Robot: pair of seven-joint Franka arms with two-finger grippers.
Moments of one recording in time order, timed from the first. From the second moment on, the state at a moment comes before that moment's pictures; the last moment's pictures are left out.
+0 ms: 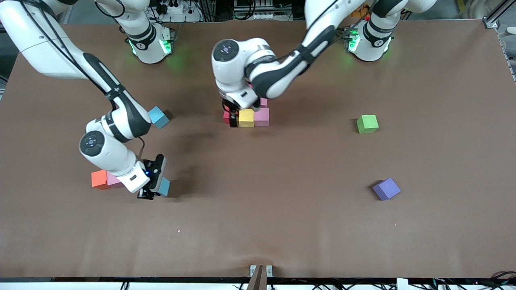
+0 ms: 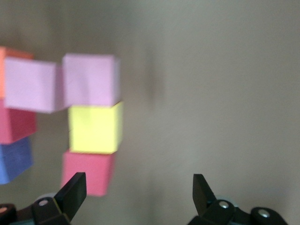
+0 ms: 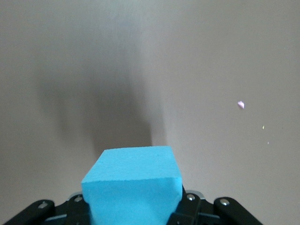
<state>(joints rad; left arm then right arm) -0.63 0.71 -0.41 -1.37 0.32 2.07 -2.70 -0.32 0.66 0.58 -1.79 -0.40 2.52 -0.98</state>
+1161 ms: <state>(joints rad) -0.05 0.61 -0.43 -1.56 0.33 2.05 -2.25 0.01 0.45 0.58 -2.07 -0.40 2.54 0.45</state>
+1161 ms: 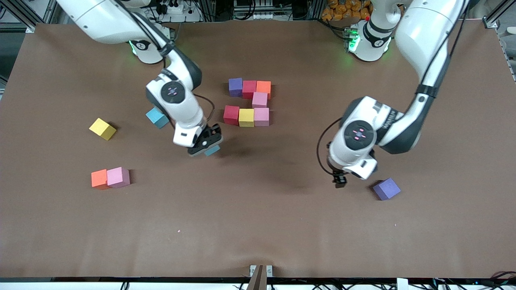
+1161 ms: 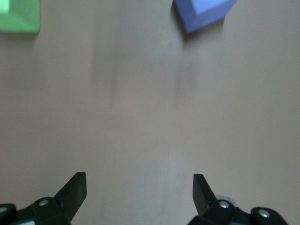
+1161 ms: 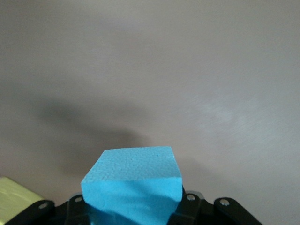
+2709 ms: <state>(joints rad) 0.34 0.68 -0.58 -1.63 0.48 2.12 -1.08 0.31 0.60 0.40 -1.96 -0.42 2.47 0.98</state>
